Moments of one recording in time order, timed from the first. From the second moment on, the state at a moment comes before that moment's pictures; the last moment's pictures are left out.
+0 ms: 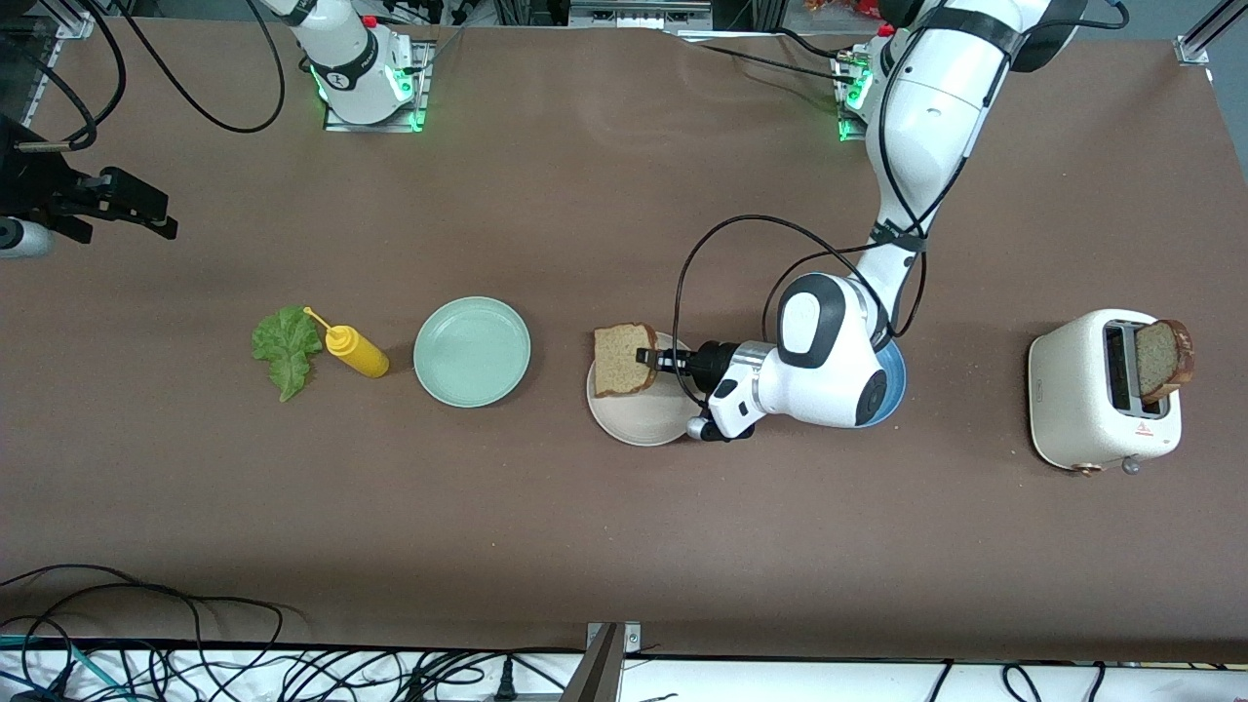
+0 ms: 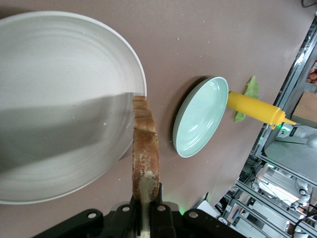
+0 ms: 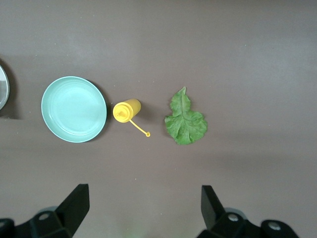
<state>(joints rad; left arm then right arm) -0.41 0.83 -0.03 -1.35 -1.04 1.94 0.05 0.04 0.03 -0.04 -1.56 0.03 1.54 -0.06</state>
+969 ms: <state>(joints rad) -0.41 0.88 -0.02 -1.35 -1.04 1.96 0.05 0.03 0.03 -0.05 -1.56 0.03 1.54 -0.06</state>
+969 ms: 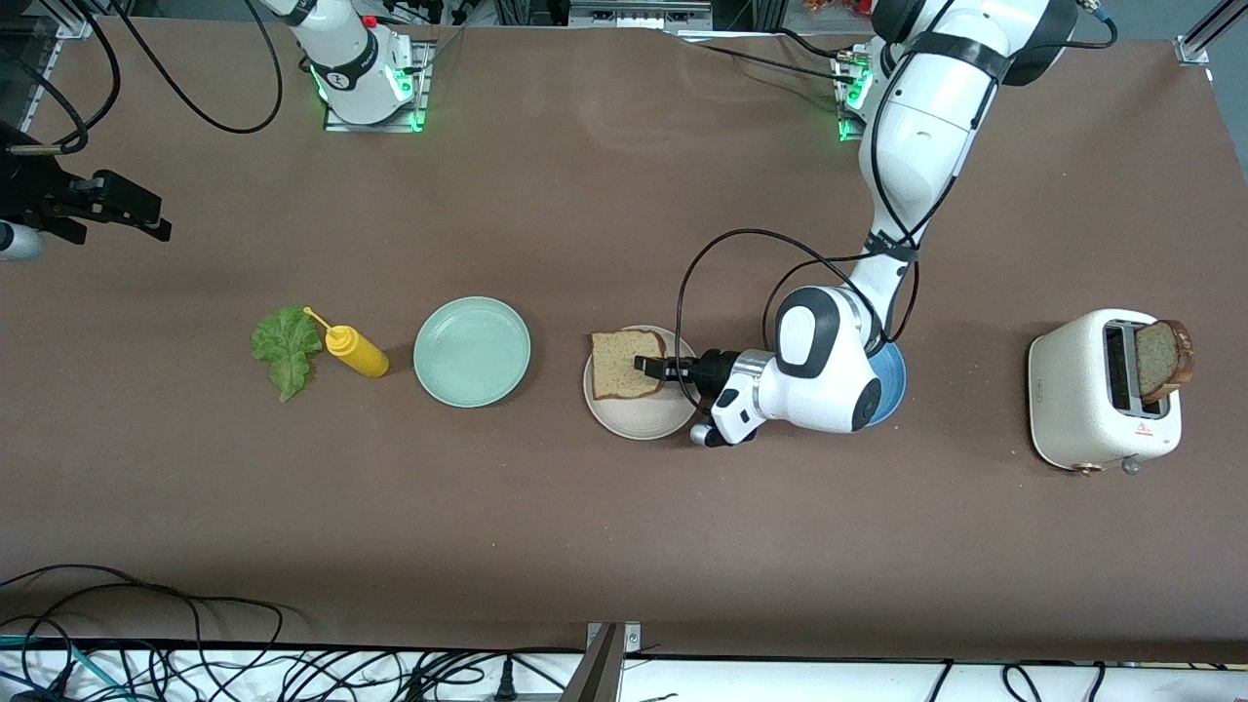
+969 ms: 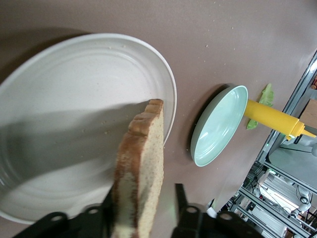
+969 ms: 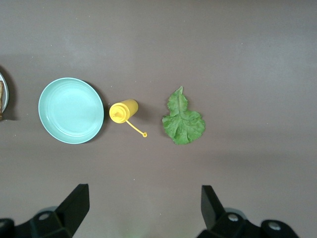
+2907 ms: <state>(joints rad) -0.35 0.77 0.06 -1.32 -0.28 1.81 -0.07 0.04 0.20 -0.05 -1.61 0.00 1.60 -0.06</state>
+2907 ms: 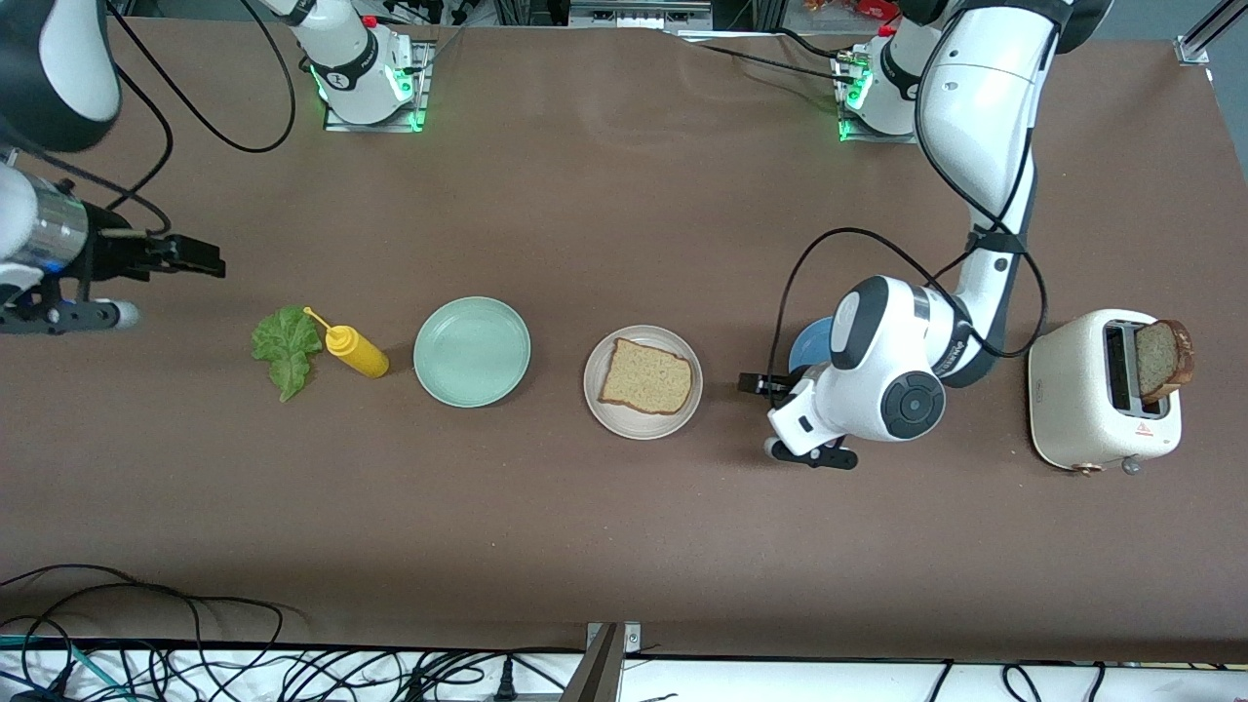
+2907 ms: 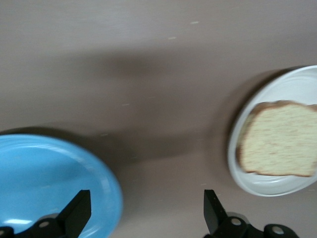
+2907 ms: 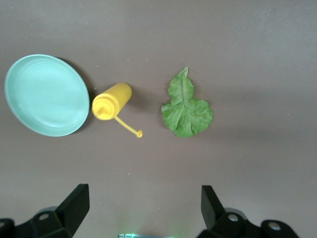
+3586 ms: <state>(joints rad) -0.17 0.67 0.06 -1.32 -0.12 1.67 0.05 0.03 0.28 -0.13 -2.00 -0.06 2.12 -0.06</state>
